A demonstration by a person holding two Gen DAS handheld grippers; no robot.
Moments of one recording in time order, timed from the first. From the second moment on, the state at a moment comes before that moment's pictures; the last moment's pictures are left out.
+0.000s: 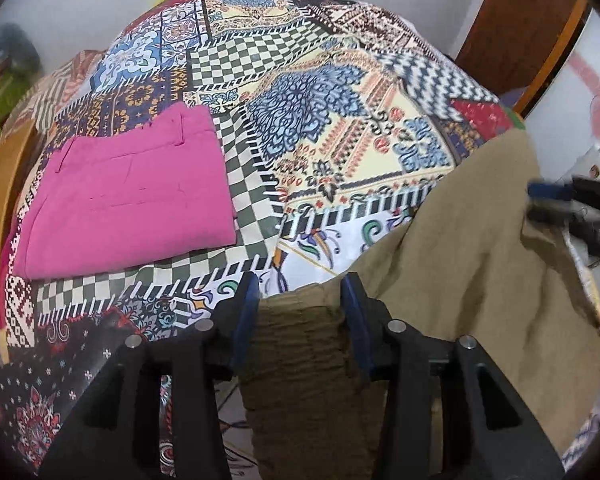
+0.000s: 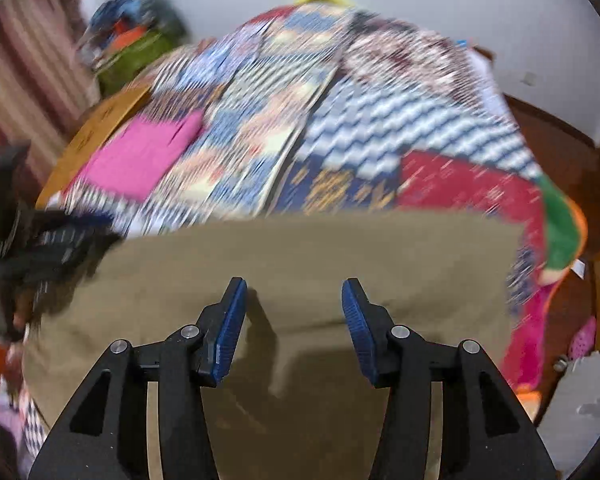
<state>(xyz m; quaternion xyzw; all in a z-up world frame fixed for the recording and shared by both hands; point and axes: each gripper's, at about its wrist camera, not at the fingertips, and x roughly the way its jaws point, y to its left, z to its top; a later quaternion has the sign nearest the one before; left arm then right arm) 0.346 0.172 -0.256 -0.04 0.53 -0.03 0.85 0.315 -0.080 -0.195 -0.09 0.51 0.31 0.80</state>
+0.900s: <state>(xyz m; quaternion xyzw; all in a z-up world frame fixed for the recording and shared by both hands) 0.265 0.136 -0.227 -0.05 0.52 -0.01 0.85 0.230 -0.053 -0.181 -0.12 0.50 0.33 0.79</state>
